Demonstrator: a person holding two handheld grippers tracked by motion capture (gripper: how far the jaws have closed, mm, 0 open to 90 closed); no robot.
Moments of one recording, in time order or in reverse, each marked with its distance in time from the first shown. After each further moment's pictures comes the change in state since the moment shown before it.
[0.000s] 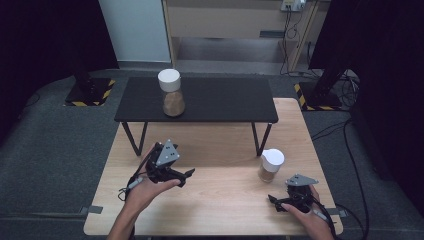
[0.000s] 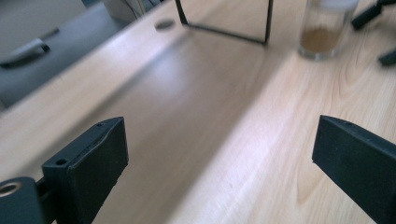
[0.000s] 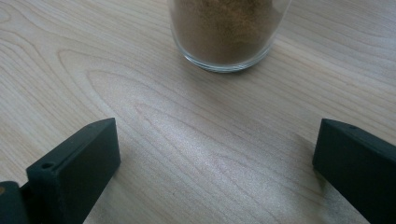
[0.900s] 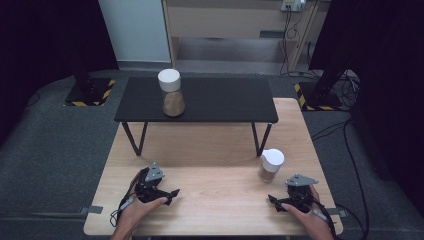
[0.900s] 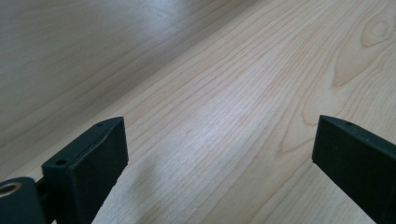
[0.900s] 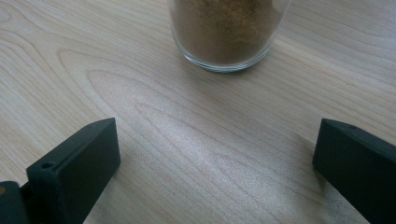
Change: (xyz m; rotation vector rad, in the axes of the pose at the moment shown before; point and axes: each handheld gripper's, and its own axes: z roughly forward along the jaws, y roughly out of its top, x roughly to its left) left arm 0.009 -0.081 0.009 0.143 0.019 -0.249; right arm 0.000 0.000 0.000 0.000 -0.001 0.000
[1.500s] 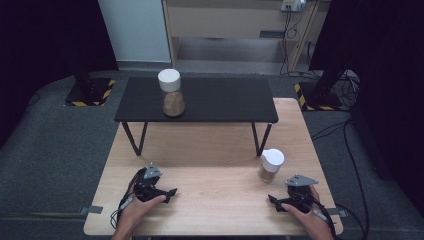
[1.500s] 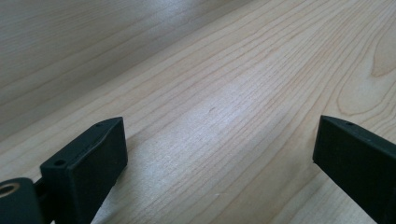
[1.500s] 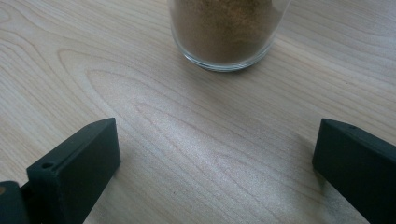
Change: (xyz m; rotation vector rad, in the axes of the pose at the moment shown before) left arm 0.004 -0.002 0.009 0.043 0.025 -0.054; right arm 0.001 0.000 0.000 0.000 -0.003 0.004
